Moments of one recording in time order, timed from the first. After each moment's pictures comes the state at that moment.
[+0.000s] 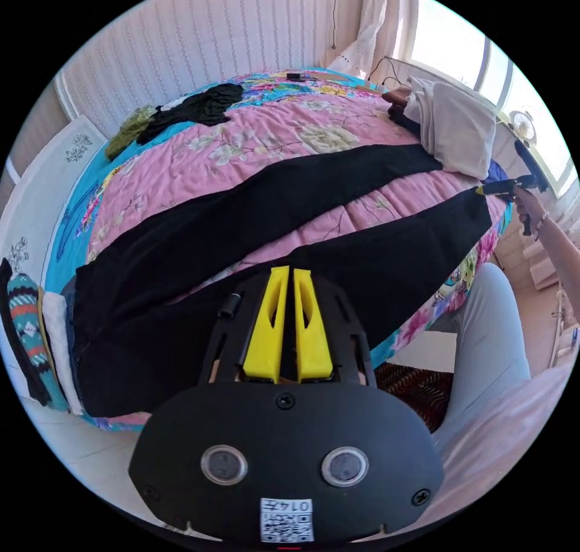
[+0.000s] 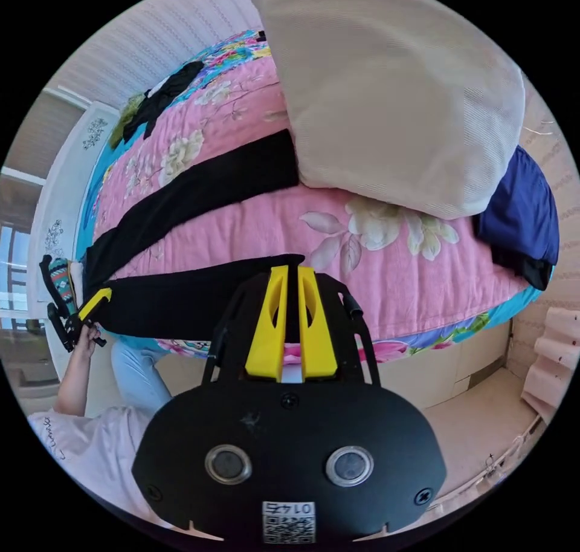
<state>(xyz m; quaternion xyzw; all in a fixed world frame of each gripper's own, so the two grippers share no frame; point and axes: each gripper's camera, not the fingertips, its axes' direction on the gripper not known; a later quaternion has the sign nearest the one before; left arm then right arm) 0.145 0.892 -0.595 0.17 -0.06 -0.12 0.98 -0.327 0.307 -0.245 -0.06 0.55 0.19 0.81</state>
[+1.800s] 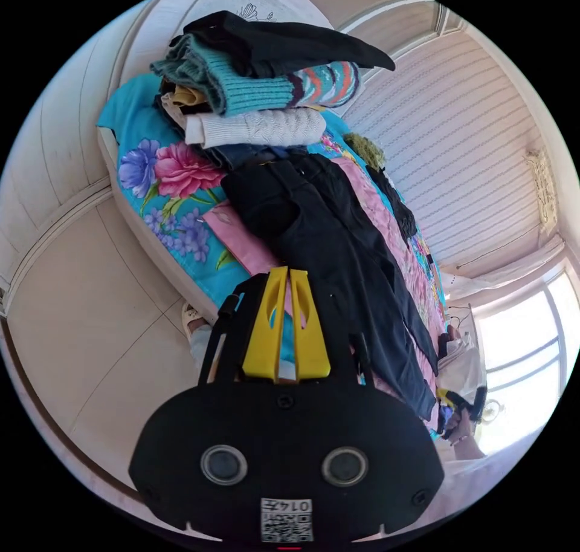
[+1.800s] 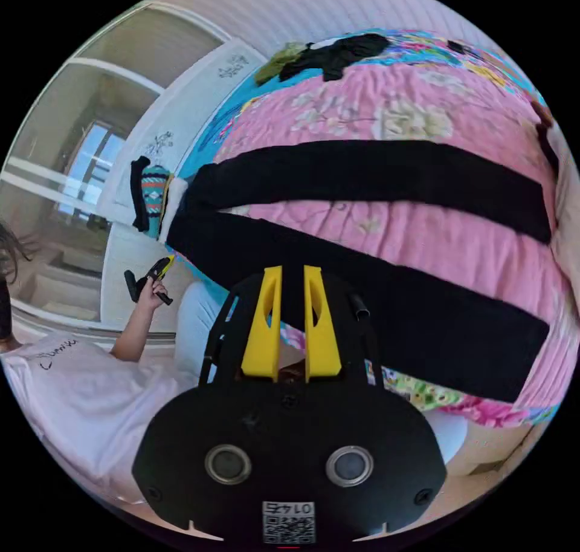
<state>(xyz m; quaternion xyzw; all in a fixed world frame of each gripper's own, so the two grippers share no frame) -0.167 1.395 -0.632 0.33 0.10 -0.56 0.75 -0.326 0.253 -0.020 -0.10 0.32 0.11 0.93</state>
